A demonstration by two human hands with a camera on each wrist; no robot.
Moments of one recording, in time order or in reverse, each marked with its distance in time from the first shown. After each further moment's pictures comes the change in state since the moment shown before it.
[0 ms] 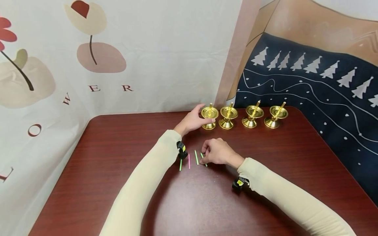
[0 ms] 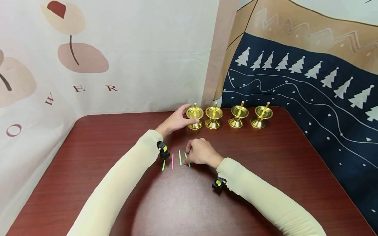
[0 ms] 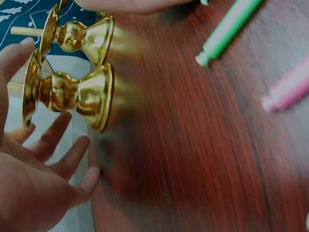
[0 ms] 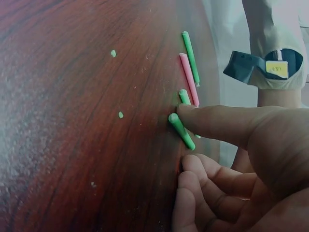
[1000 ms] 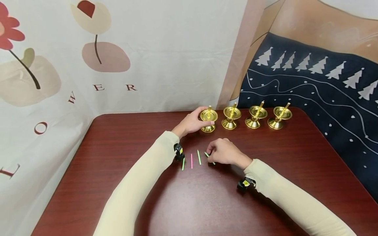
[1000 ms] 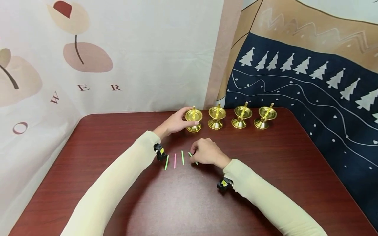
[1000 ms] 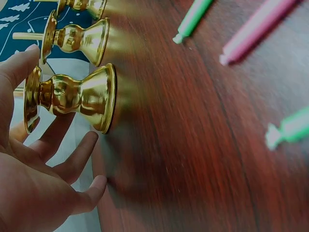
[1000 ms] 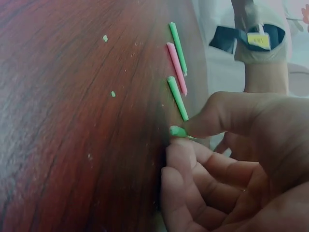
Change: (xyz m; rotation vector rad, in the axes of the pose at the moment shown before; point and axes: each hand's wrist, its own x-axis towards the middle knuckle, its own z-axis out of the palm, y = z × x) left_hand -0.031 0.015 -0.012 0.079 -0.013 0.032; right_hand -0.003 0.018 -0.003 0.045 0.011 -0.112
